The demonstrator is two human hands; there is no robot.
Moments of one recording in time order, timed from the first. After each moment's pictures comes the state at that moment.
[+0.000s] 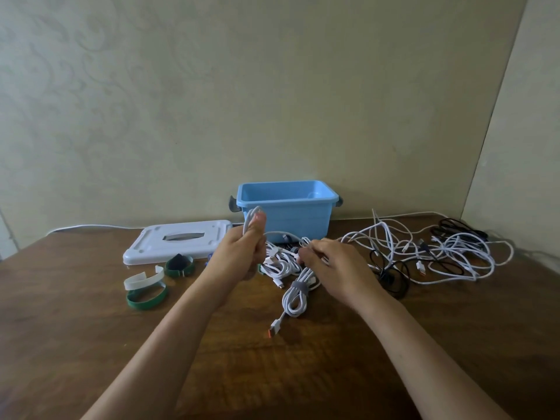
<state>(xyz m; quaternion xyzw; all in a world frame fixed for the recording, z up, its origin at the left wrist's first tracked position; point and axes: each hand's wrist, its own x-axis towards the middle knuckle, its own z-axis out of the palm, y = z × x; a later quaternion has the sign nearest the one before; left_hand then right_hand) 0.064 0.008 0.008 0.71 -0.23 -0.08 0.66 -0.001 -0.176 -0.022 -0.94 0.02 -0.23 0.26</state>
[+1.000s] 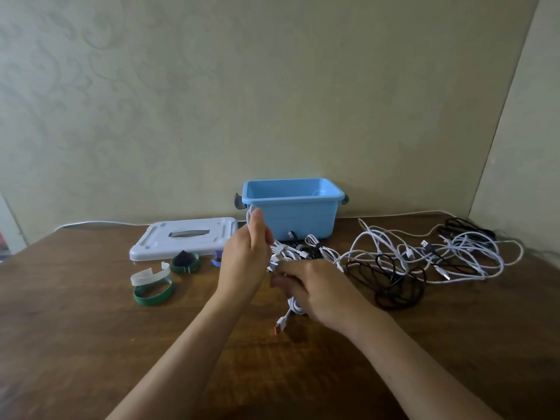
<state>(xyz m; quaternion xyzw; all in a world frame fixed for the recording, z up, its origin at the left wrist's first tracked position) 0.068 -0.007 -0.015 0.76 -0.21 0.17 0.59 -0.014 -0.135 -0.027 -0.95 -0.09 -0.16 0.26</state>
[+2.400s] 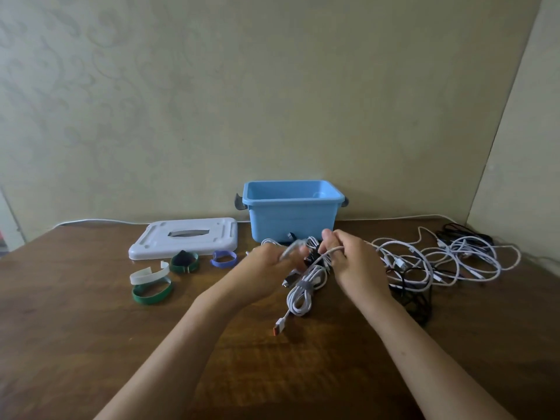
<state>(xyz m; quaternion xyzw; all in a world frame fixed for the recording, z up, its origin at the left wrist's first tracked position) 0.059 -0.003 -0.005 0.84 -0.37 -0.03 0.40 0.004 -0.180 -0.028 -0.89 0.11 -0.32 0.29</state>
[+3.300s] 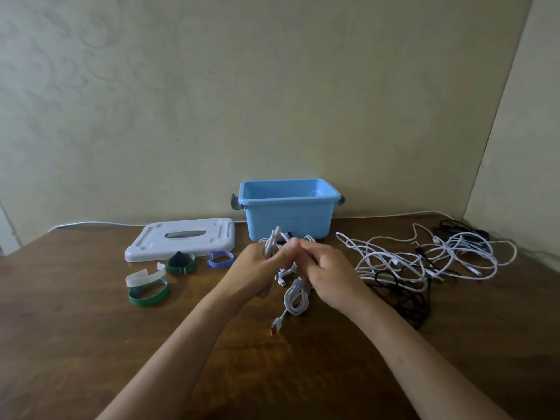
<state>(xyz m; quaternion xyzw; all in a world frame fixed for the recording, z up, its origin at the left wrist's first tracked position) 0.061 -0.005 -0.016 0.75 -0.29 -0.11 0.58 -0.006 -0.152 -0.022 -0.88 -0.05 -0.19 0.44</state>
